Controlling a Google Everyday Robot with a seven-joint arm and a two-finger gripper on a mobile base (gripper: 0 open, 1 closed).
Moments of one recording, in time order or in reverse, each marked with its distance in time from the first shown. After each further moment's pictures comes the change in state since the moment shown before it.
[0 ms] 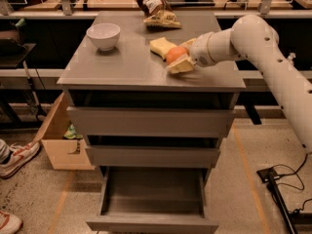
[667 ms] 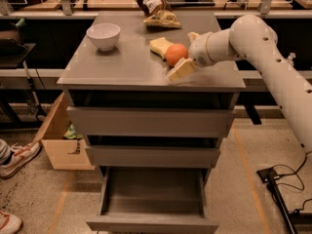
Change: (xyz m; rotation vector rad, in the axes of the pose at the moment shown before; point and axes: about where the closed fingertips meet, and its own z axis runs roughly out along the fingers) arm -0.001 0.002 0.003 -0.006 -0.001 0.002
